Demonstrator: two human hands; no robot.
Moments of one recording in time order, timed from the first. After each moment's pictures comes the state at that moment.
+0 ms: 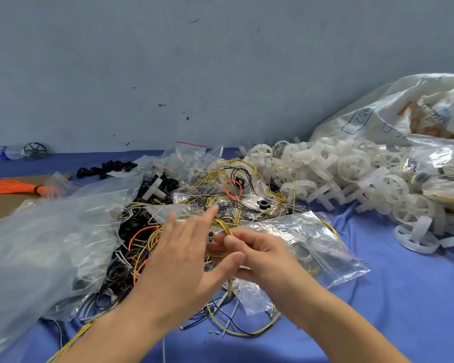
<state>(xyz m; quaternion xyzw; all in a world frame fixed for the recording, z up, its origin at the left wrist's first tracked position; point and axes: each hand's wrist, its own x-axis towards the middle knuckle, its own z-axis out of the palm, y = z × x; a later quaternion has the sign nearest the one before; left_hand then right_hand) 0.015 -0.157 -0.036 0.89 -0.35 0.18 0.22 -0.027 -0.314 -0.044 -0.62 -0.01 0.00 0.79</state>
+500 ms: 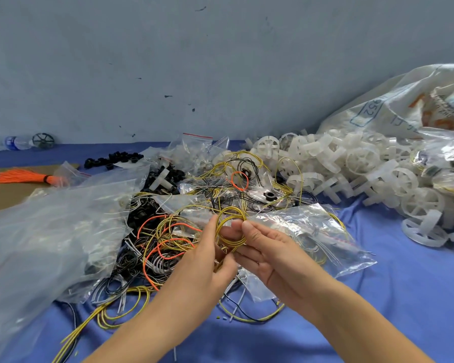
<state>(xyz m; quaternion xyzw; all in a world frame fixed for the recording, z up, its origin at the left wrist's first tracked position) 0.005 -0.161 -0.063 0.87 -0.28 0.00 0.41 -0.029 -0.316 -0.050 -0.46 0.00 0.05 0.88</state>
